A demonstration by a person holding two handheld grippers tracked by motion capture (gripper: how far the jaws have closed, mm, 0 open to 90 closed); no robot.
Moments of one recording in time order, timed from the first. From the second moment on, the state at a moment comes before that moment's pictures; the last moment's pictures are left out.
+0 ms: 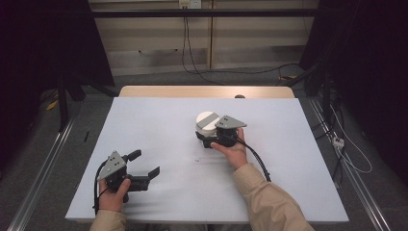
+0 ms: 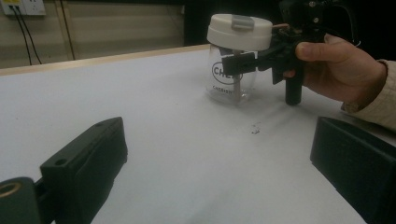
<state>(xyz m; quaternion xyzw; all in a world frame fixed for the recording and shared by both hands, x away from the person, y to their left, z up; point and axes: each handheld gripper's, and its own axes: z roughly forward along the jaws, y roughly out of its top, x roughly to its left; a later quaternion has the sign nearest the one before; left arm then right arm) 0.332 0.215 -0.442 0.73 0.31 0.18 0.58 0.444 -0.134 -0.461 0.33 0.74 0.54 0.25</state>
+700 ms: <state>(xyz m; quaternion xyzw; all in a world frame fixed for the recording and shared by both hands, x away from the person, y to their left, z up) 0.334 0.215 -0.439 0.72 0.32 0.18 0.58 0.442 -0.136 -0.462 0.33 0.74 0.54 0.24</state>
